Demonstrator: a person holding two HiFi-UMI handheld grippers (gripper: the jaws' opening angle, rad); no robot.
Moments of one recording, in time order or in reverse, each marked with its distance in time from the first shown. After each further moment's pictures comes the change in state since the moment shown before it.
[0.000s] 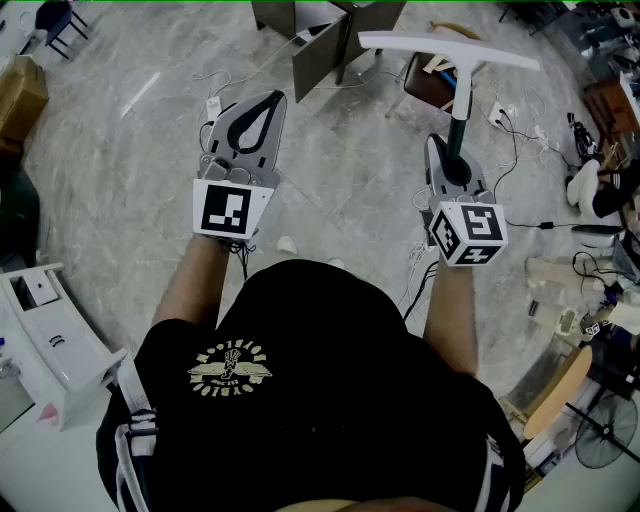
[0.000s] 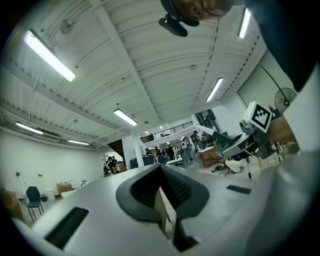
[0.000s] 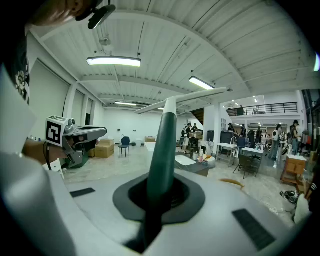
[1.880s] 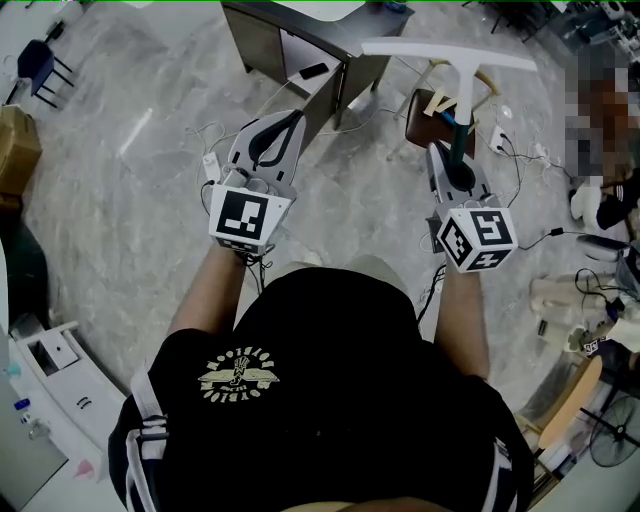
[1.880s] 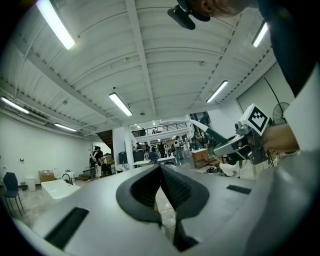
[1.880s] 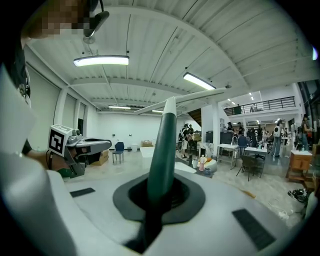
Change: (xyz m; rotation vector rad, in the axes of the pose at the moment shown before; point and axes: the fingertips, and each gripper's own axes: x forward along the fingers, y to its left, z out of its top) left arm 0.215 0.110 -0.072 -0.100 0.040 -0.142; right arm 0.208 -0.091 0.072 0.054 -0.039 -0.018
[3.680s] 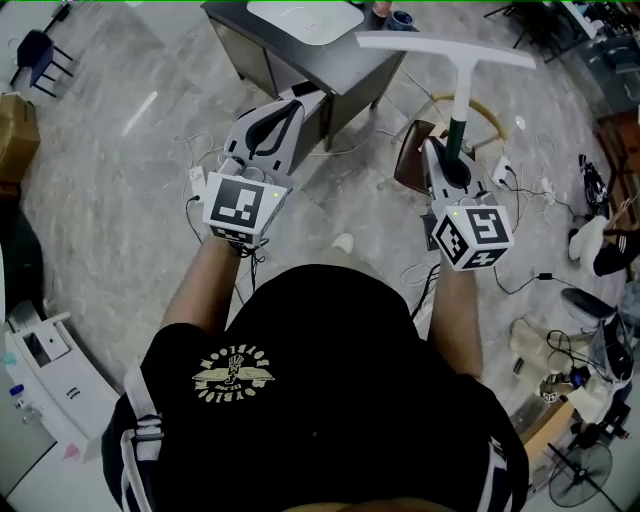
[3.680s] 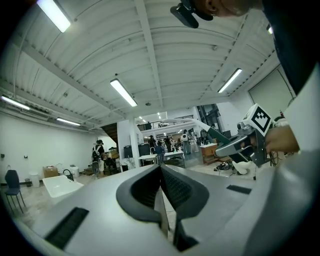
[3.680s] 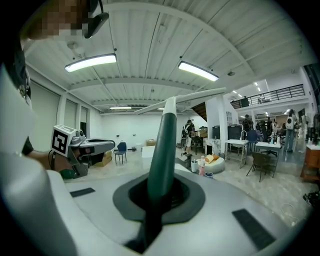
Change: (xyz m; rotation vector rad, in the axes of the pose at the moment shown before) left arm 0.279 0.065 -0.040 -0.024 0.123 0.073; right arm 0.196 -0.220 0.031 0.031 0.031 0.110
